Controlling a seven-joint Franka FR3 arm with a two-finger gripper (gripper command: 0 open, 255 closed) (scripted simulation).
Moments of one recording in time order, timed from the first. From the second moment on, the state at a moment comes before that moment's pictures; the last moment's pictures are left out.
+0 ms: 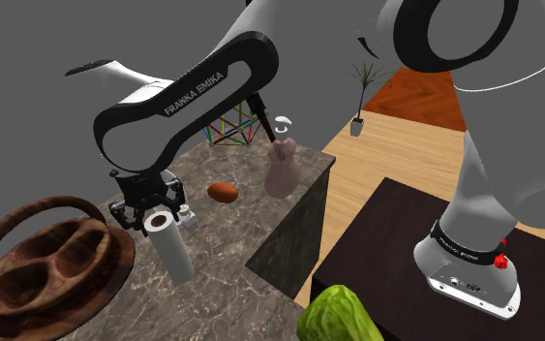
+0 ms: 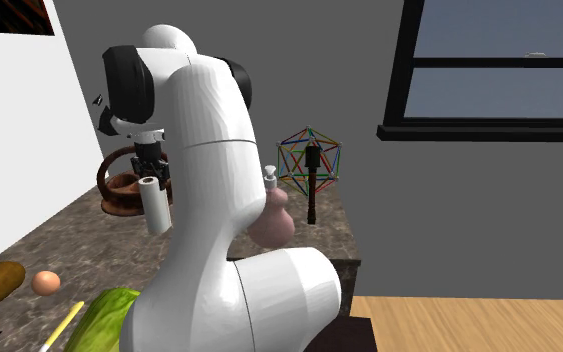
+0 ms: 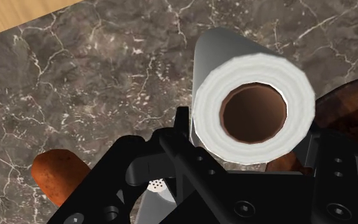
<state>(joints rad) 0.48 0.56 0.25 -1.51 -0.08 2.07 0.93</state>
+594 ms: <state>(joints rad) 0.48 0.56 0.25 -1.51 -0.08 2.07 0.93</state>
